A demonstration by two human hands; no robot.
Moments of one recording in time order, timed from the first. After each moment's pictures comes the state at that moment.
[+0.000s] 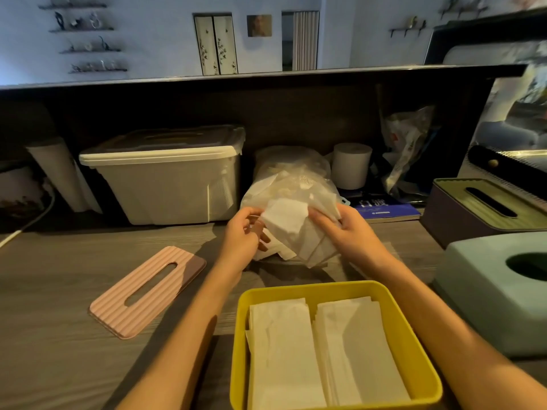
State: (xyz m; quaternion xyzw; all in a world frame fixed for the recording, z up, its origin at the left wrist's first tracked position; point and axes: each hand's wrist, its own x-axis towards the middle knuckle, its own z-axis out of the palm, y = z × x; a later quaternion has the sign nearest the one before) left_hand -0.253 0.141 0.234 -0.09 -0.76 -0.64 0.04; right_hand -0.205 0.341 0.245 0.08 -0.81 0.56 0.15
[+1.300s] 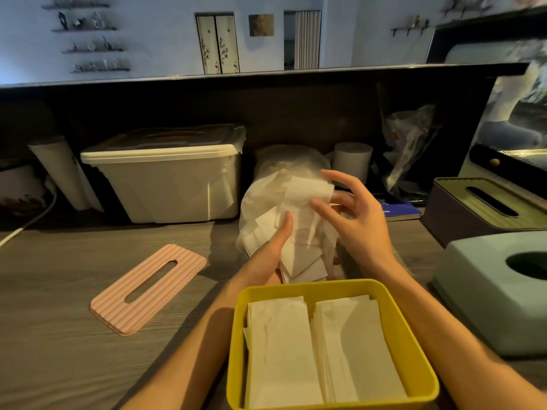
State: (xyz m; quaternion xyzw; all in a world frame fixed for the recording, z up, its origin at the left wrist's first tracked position) left_hand -0.201 0.170 0.246 -0.09 -0.52 -0.80 -0.29; right_hand -0.192 0.334 0.254 0.08 -0.74 0.60 0.29
